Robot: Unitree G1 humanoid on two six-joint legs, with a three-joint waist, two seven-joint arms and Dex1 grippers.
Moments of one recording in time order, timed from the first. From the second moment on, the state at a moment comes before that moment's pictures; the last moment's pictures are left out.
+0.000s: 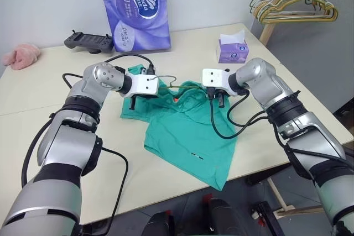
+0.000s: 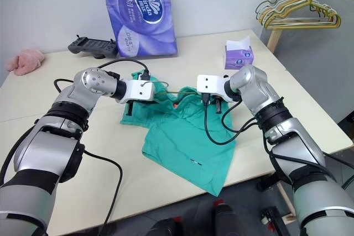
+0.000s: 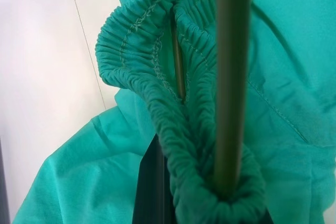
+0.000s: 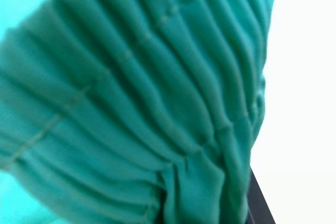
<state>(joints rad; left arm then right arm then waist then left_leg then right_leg) -1.19 0.62 -0.36 1.14 0.33 -0.53 -1.15 -1.16 -0.44 0.50 0.64 -0.29 0.19 1.15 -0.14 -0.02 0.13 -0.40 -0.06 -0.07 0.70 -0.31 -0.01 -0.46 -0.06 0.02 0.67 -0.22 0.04</state>
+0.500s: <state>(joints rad) -1.19 0.61 -0.32 1.14 0.30 -0.51 -1.18 -1.16 -0.44 0.49 0.65 -0.30 0.19 1.14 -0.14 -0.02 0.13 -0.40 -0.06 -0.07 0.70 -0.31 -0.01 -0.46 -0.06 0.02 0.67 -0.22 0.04</state>
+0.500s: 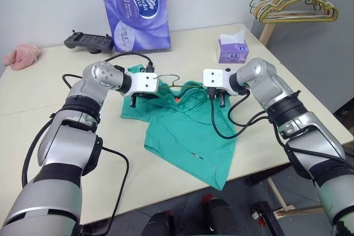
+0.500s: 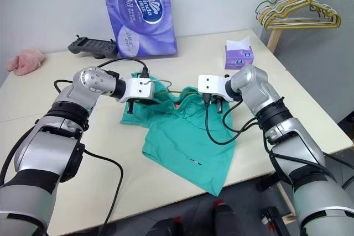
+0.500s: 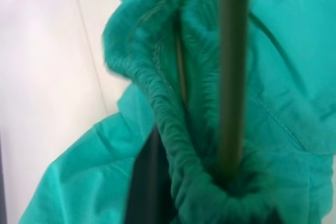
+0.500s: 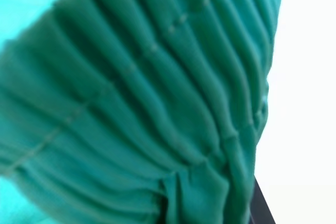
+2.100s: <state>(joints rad) -0.47 0.67 0.08 0.01 -0.38 0.42 -1.15 -0.43 -0.89 -0.10 -0.12 -0.05 1.03 0.99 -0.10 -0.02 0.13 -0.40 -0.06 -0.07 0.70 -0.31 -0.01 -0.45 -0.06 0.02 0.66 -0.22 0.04</state>
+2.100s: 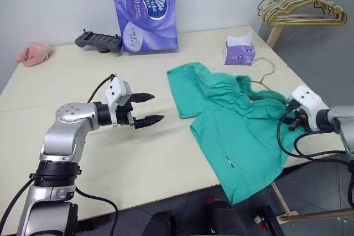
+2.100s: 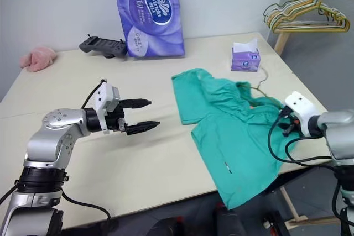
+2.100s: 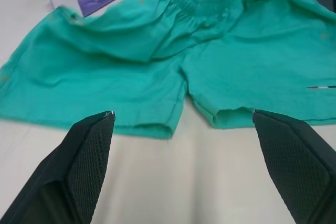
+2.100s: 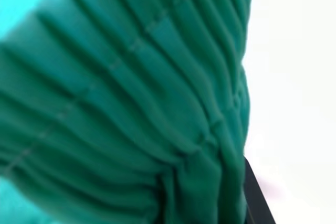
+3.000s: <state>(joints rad) -0.48 0.30 -0.05 -0.37 -0.59 0.48 -0.88 -0.25 -0.61 -0.63 -0.49 -0.13 1.52 0.32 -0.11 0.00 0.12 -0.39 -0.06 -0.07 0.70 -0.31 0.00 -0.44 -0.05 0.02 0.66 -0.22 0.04</state>
